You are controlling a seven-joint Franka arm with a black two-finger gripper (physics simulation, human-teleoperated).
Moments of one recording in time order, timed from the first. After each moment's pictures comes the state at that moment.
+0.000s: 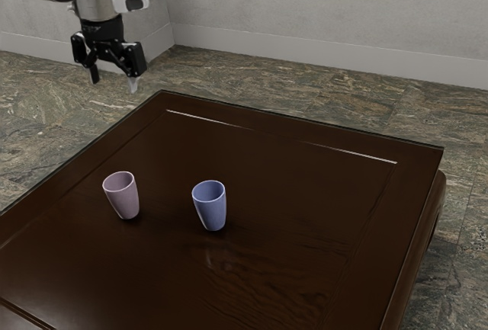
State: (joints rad) arm 0.11 0.02 -0.04 -1.54 0.11 1.56 -0.06
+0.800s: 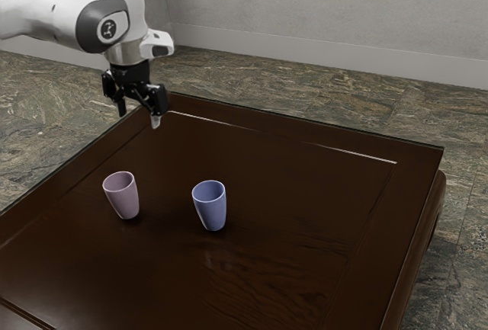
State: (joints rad) arm 0.07 0.06 -0.02 -1.74 0.12 1.80 -0.01
